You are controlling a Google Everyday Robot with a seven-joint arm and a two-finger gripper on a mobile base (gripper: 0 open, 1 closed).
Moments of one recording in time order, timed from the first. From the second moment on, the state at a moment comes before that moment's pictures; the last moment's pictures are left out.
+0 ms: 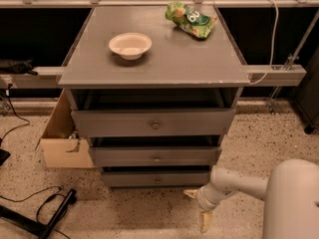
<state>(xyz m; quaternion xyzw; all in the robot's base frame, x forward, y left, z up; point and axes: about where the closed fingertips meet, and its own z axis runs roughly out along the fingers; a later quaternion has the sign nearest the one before) 0.474 -0.154 0.238 -0.79 0.57 0.18 0.15</state>
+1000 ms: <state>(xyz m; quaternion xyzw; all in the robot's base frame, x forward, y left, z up) 0.551 -0.198 0.214 -0.74 0.65 0.07 0.15</state>
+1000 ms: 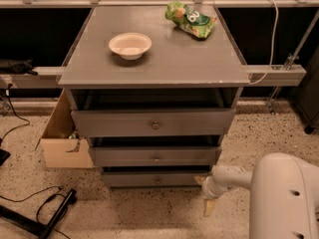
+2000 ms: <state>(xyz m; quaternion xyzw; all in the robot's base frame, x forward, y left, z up) 0.604 -0.183 0.191 -0.73 0.66 0.02 0.17</state>
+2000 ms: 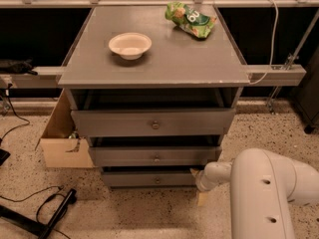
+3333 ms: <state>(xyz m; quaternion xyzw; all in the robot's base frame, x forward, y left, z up) 0.630 -0.173 0.164 -0.69 0.72 -0.02 0.12</state>
